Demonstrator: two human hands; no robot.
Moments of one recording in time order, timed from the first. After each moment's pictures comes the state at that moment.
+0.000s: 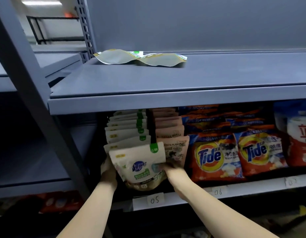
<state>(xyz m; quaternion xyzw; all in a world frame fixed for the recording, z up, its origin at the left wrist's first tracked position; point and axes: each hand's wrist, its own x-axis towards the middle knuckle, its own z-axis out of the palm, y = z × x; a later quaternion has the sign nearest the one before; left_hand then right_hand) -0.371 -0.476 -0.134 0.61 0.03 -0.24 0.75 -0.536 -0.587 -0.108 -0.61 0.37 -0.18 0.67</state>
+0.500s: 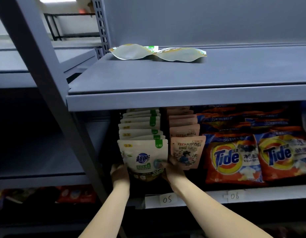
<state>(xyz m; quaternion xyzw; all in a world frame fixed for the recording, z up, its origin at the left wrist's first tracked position) -0.373 -0.466 -0.149 0.77 0.08 -0.20 0.60 -0.480 -0.578 -0.141 -0.56 0.39 -0.18 0.71</state>
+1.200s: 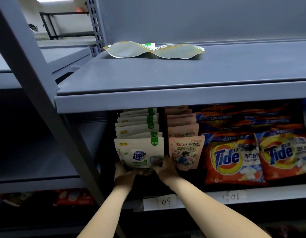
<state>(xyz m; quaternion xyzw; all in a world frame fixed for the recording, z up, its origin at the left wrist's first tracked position) -0.367 -0.473 -0.176 0.76 -0.08 -0.19 0.61 -0.463 -0.586 -0.157 -0.72 0.37 -0.17 0.56</state>
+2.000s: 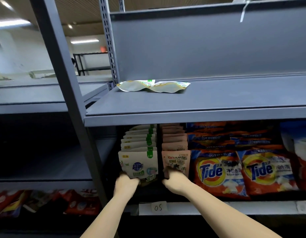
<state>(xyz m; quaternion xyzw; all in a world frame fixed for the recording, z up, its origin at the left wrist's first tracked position) -0.436 -0.452 -0.092 0.90 -0.08 -0.15 0.40 -0.553 -0.598 -0.076 -0.91 0.27 0.03 0.30</state>
